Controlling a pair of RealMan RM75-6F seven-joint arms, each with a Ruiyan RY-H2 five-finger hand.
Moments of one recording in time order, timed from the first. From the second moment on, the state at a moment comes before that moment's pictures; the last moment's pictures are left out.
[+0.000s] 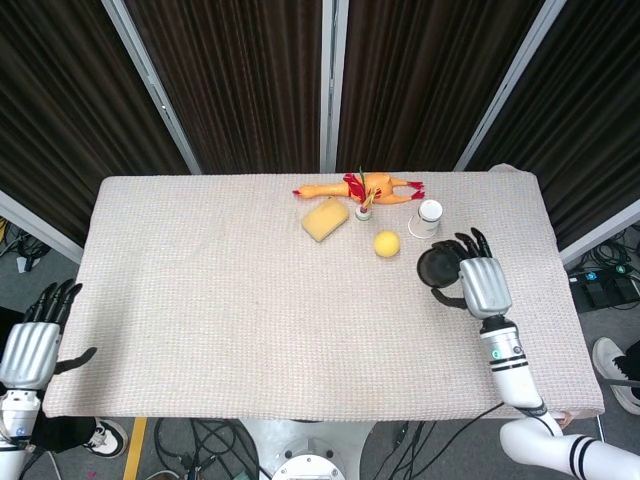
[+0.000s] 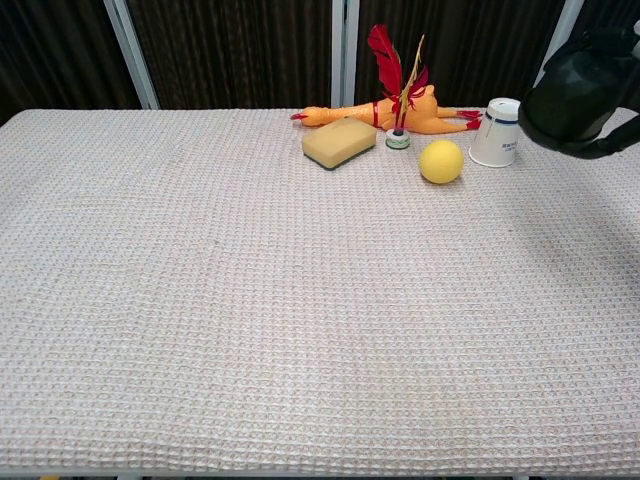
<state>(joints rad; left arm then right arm) -0.10 -1.27 -0.04 -1.38 1.51 1.49 -0.07 0.48 -1.46 0.21 -1.46 -1.35 1.22 -0.08</state>
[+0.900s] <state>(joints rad) -0.11 -1.27 -0.03 -1.39 1.52 1.49 -0.06 0.55 -1.63 0.14 -1.29 -1.31 1.03 -0.15</state>
